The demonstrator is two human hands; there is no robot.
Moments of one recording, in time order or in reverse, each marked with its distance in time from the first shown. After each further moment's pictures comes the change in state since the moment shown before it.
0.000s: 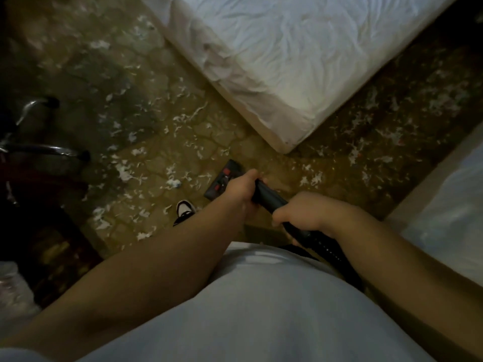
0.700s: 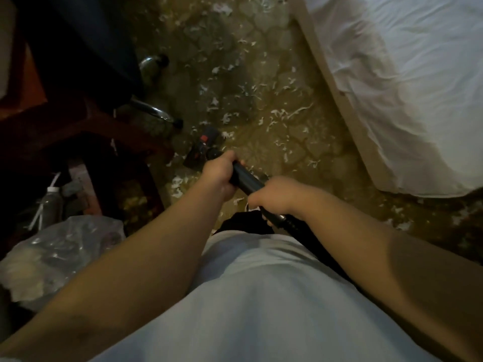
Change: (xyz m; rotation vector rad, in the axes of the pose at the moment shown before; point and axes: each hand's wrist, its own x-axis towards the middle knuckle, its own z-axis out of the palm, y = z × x) left_hand -0.018 0.258 -0.288 -0.309 0.426 0.170; right_hand 0.090 -0.347 0.185 -0.362 -0.199 -0.195
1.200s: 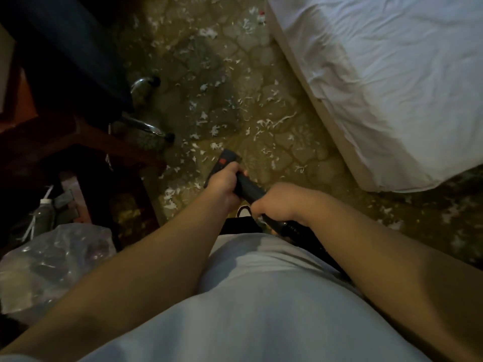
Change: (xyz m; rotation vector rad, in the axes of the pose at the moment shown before) left_hand -0.034 -0.067 0.049 -0.022 -0.099 -0.010; right_hand -0.051 0.069 -0.030 -0.034 0.019 -0.014
